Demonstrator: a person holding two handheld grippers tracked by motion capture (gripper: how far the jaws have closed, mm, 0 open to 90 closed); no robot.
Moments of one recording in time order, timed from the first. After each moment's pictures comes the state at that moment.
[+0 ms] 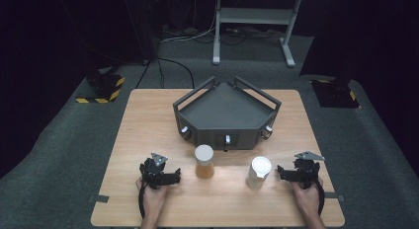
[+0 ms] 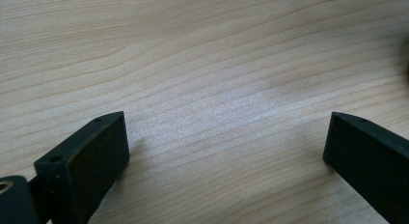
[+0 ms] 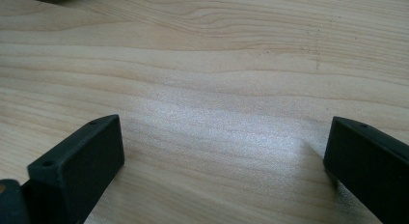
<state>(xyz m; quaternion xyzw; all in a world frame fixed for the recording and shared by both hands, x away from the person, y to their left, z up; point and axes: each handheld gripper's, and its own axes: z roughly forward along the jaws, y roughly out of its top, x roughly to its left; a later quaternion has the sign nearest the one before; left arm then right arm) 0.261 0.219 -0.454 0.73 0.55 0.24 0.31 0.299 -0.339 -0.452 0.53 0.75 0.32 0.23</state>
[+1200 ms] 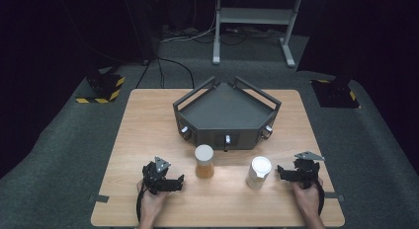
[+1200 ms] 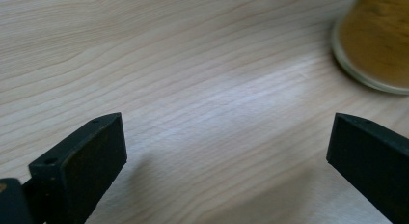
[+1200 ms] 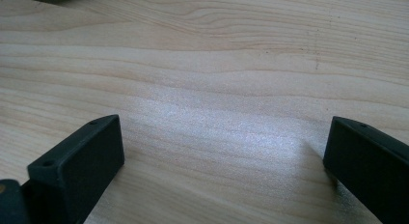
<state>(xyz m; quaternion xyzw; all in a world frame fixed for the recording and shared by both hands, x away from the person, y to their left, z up) 0.246 0.222 -0.446 0.77 0.50 0.22 0.34 0.299 -0.339 -0.452 0.53 0.75 0.32 0.23</state>
